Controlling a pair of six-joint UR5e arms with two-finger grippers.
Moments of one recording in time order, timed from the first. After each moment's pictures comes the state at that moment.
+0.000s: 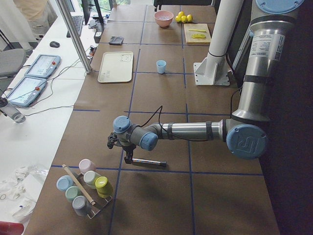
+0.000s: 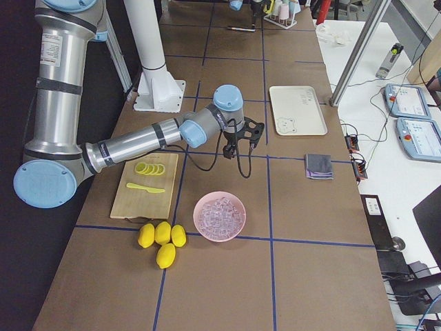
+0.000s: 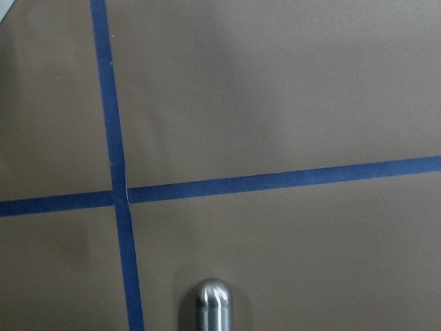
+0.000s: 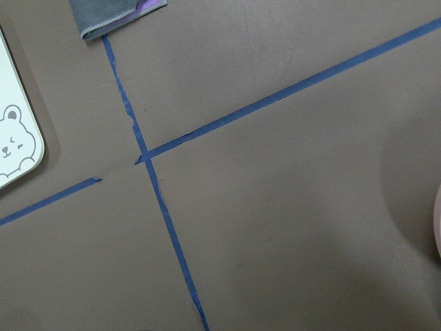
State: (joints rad) left arm -1.22 -1.68 -1.33 -1.99 -2.30 -0.35; right arm 1.22 -1.72 2.06 -1.26 2.40 1.10
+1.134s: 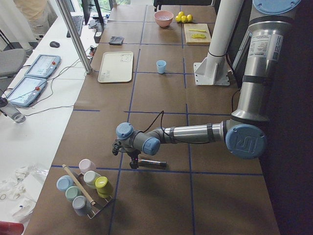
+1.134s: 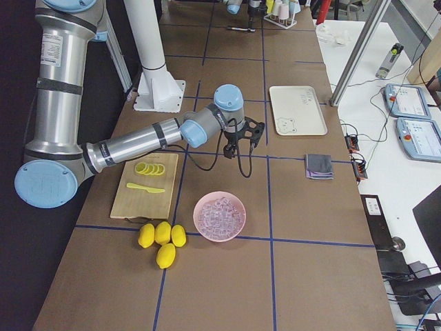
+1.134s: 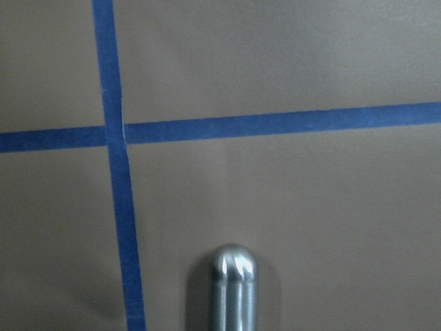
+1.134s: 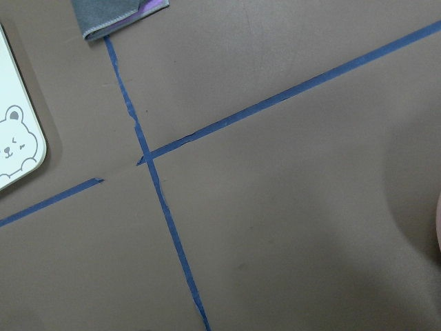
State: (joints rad) left arm -1.18 -1.67 -1.27 -2.00 -2.30 -0.37; right arm 1.22 -1.72 2.06 -1.26 2.40 1.10
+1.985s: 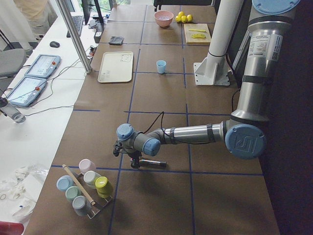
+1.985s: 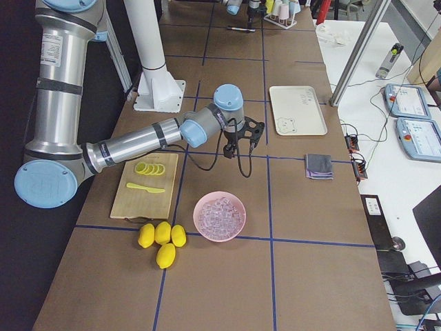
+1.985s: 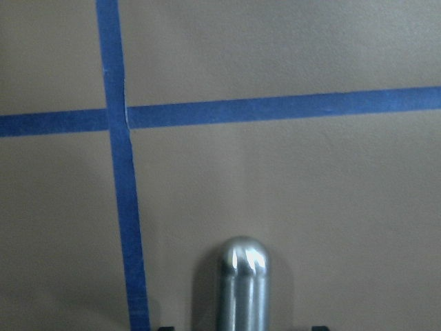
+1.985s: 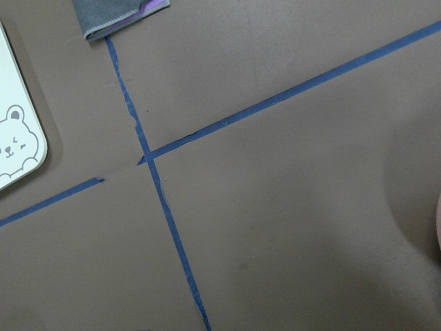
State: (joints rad) left arm -1.18 -1.67 -1.26 -2.00 -2.30 -0.37; right arm 1.22 -1.72 2.07 -1.26 2.40 1.10
